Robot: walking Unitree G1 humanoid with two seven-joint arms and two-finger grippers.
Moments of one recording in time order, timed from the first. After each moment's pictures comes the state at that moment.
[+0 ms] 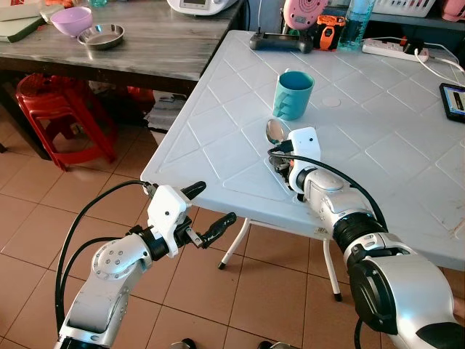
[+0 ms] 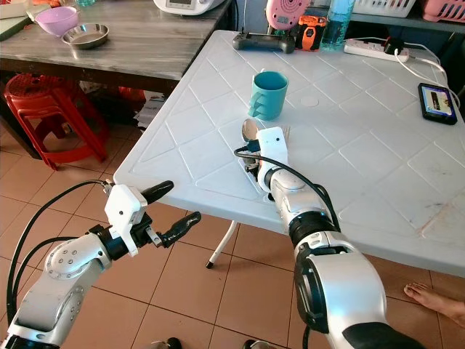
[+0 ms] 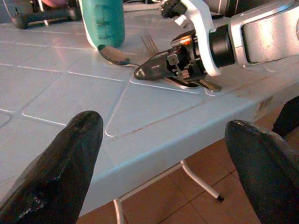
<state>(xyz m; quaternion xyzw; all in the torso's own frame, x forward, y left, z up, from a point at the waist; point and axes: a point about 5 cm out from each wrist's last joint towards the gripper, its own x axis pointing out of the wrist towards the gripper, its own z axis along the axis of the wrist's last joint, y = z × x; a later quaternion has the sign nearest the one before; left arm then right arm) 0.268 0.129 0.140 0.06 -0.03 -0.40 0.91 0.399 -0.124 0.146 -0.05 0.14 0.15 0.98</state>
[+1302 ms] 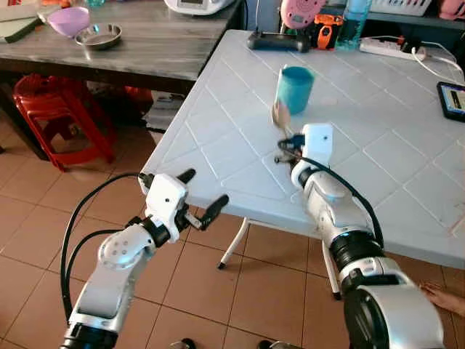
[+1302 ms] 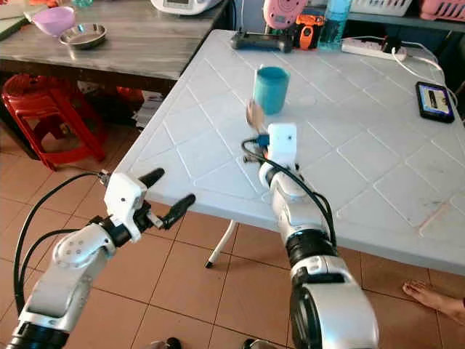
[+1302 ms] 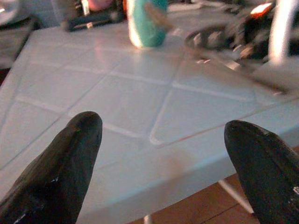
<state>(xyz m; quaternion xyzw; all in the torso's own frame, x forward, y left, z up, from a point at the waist) 0.289 0.133 0.138 0.07 -0.04 -0.31 0.95 0.390 -0.121 0.164 0.03 0.01 0.10 0.99</state>
